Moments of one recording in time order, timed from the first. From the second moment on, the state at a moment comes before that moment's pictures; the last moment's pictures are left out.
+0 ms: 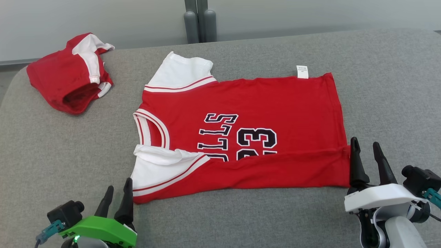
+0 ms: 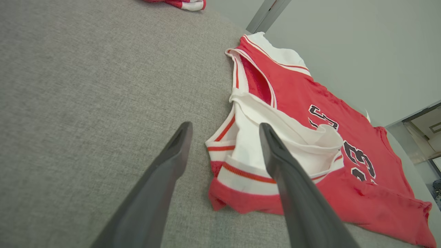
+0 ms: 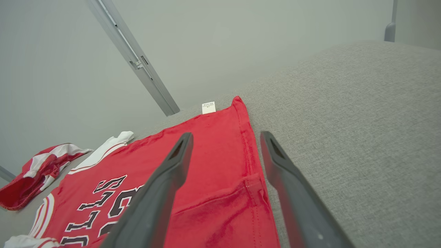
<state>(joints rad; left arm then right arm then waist) -0.11 0.18 -0.19 0.45 -0.82 -0.13 -0.17 -0.11 -0.05 -0.06 0.26 0.44 0.13 -0.26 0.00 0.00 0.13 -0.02</state>
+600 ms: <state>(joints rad) -0.08 0.18 -0.24 0.45 -0.84 -0.08 -0.05 -0.10 -0.05 -0.04 0.25 0.45 0.13 -0.26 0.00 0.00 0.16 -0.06</state>
